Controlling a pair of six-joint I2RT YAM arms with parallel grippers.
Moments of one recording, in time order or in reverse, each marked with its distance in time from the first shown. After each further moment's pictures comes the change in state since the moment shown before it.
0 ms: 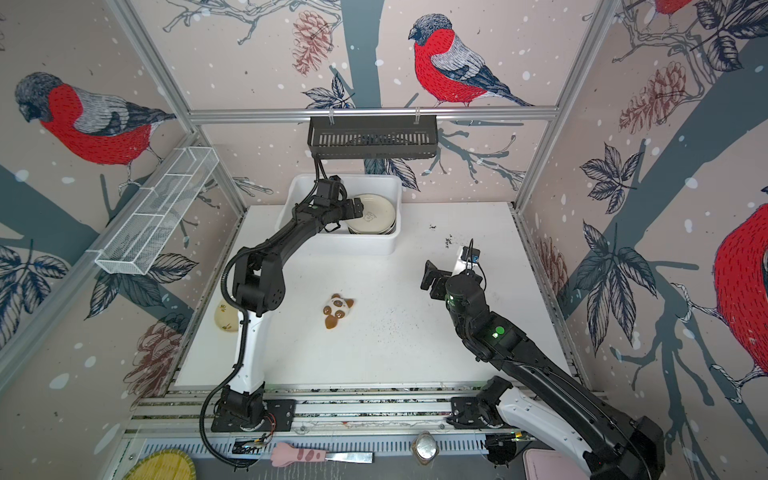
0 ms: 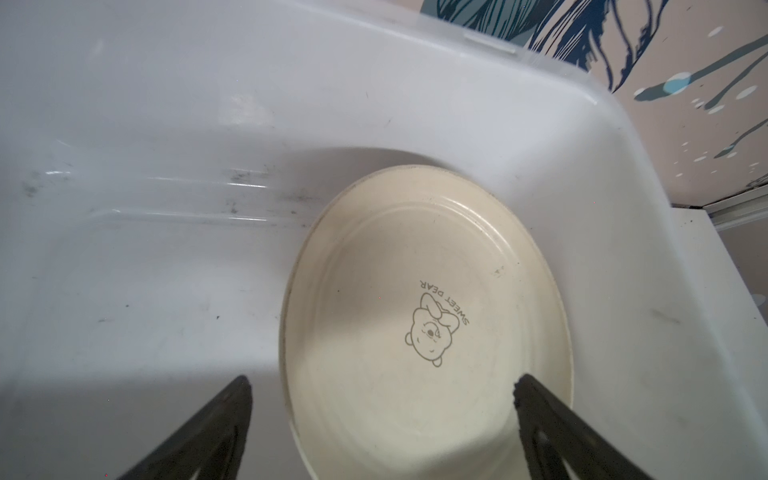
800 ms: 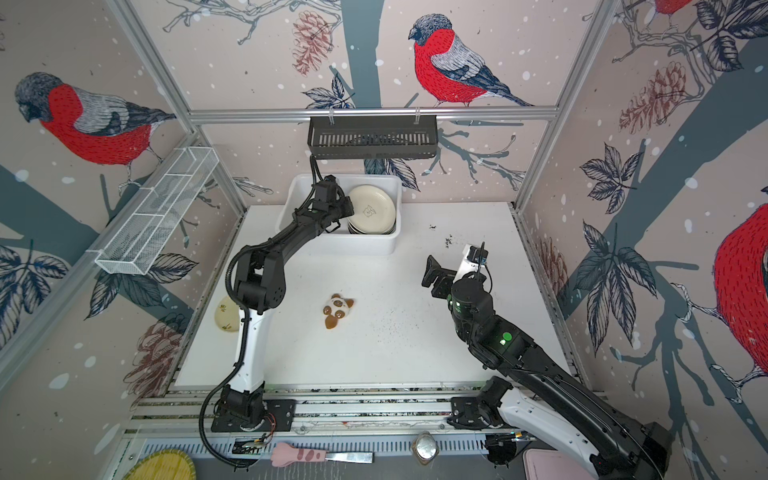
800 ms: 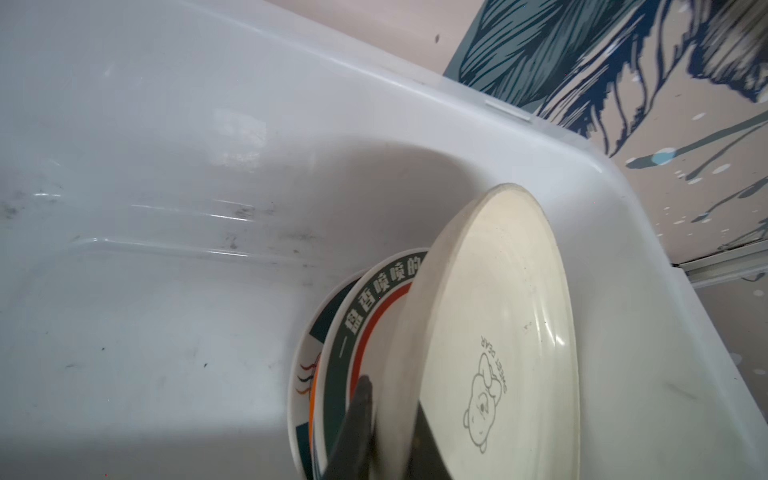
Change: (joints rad) left arm 0.026 0.095 0.028 0.139 0.000 -0.079; right arm 0.069 -0.060 0.025 0.012 0.081 0.013
